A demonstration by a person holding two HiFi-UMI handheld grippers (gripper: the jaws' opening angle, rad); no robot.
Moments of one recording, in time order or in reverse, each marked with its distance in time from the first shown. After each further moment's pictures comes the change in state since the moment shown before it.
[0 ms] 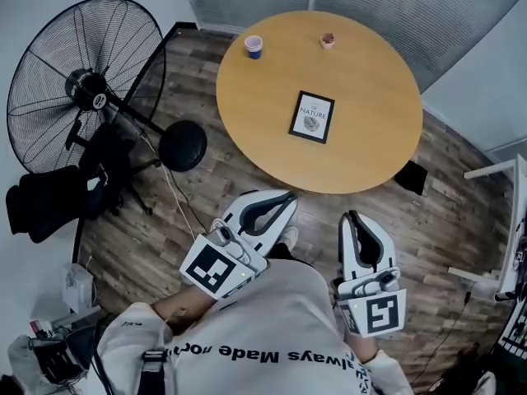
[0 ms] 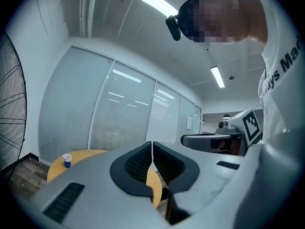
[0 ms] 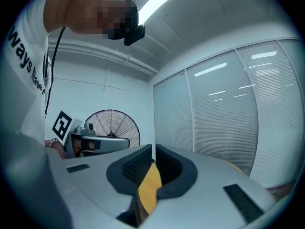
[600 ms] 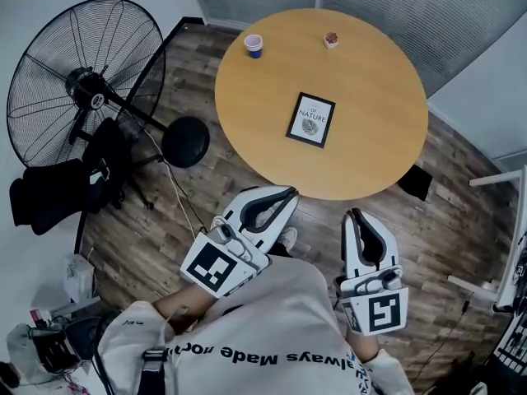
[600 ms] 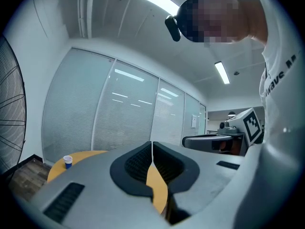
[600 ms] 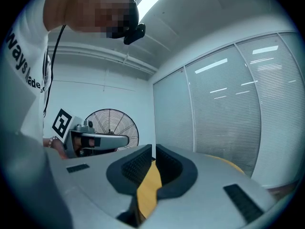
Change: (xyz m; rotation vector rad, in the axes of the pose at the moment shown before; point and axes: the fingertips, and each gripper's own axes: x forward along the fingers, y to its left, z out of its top) left arm 0.050 0.012 -0.003 0.017 0.009 0.057; right arm 0.019 -0.053 -0.010 0.012 0.017 0.035
